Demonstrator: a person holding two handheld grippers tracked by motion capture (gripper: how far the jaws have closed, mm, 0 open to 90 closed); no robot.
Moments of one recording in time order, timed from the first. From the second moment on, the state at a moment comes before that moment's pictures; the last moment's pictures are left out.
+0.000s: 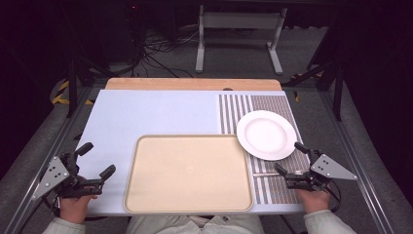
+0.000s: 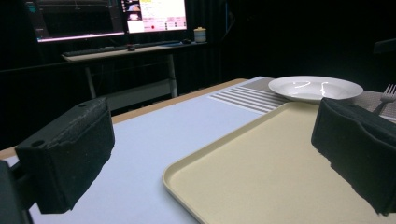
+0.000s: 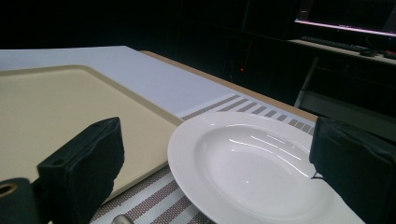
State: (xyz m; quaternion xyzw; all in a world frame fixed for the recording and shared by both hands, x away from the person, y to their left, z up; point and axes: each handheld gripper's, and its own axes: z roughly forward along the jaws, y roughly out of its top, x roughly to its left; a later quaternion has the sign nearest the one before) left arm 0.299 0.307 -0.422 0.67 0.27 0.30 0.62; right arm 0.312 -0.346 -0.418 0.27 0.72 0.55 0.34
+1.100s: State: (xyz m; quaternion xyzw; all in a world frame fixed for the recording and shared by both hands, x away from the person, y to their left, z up) left arm 0.298 0.308 -0.421 0.67 0.28 0.31 0.62; right arm 0.314 -0.346 -0.407 0.26 0.73 0.54 0.33
